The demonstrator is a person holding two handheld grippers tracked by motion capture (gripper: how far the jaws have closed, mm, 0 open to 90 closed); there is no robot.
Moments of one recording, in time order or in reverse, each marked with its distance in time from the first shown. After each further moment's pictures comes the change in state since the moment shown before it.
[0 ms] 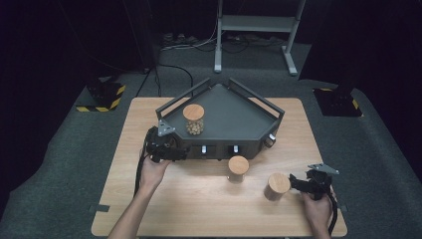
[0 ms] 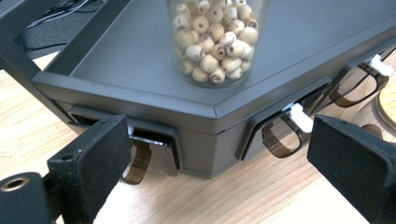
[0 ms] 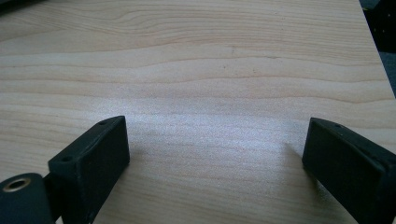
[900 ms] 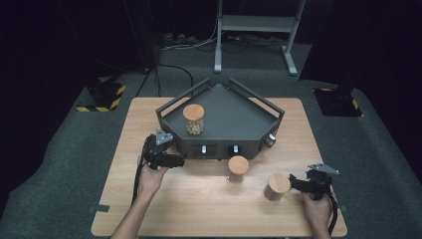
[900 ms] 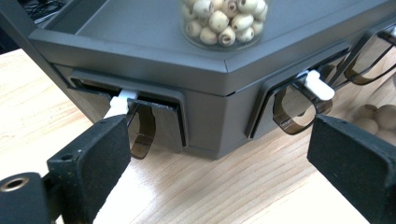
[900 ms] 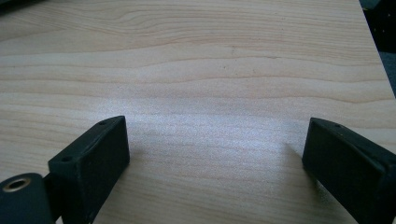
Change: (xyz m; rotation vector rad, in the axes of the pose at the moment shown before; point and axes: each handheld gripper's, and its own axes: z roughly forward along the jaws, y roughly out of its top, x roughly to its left) left arm 0.000 -0.026 0.004 0.006 0.022 0.004; right arm 0.000 0.000 0.000 0.000 0.000 0.000
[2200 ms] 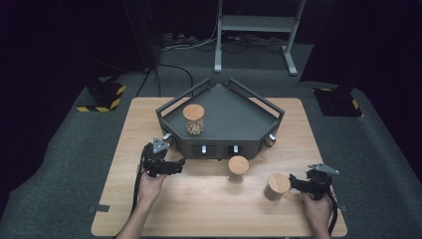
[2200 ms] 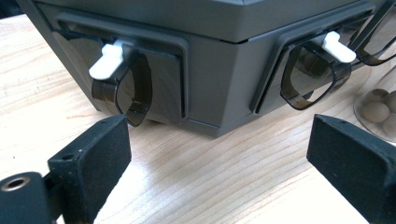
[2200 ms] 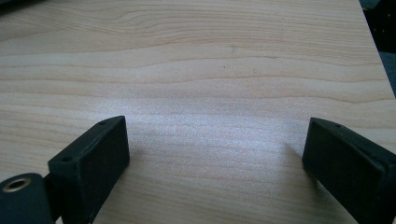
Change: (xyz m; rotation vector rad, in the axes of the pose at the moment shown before) left arm 0.002 -0.031 0.009 -0.006 -0.010 -0.063; right arm 0.000 0.000 0.000 0.000 0.000 0.001
